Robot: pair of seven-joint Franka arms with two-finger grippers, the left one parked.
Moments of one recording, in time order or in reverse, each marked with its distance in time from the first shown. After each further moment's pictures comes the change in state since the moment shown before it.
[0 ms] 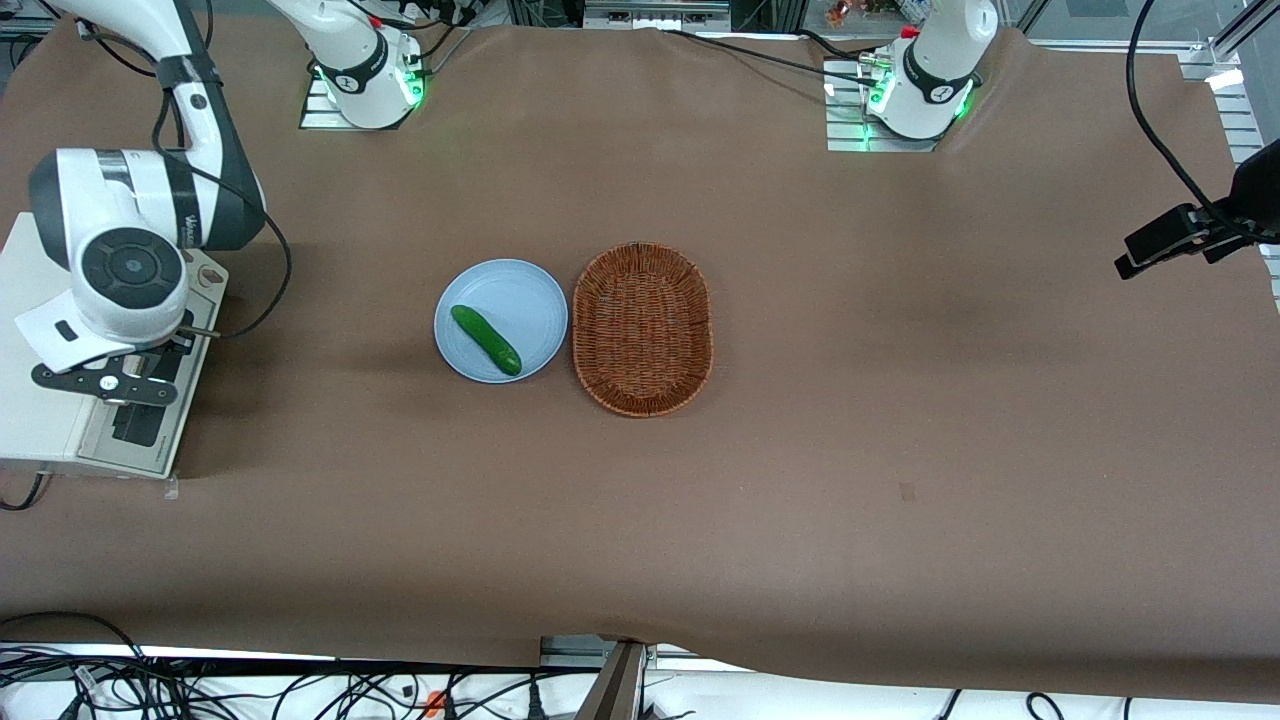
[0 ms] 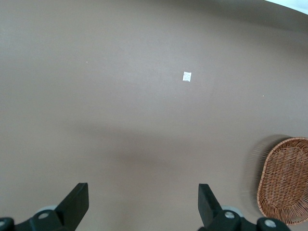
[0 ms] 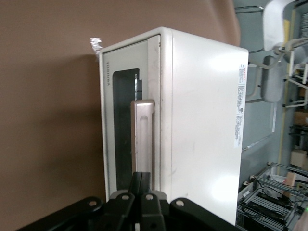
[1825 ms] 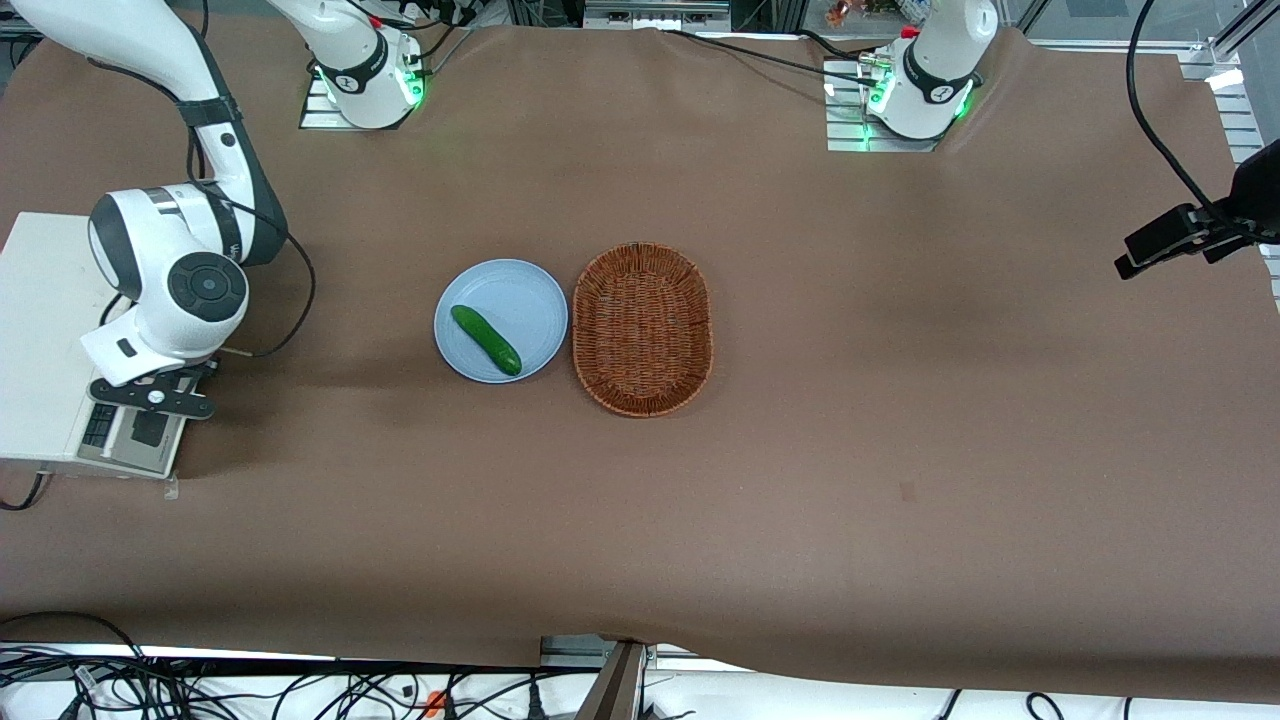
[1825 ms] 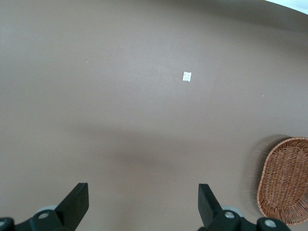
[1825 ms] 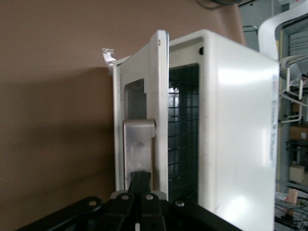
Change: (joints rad) arm 0.018 0.051 -0.023 -0.090 -0.084 0.171 0.141
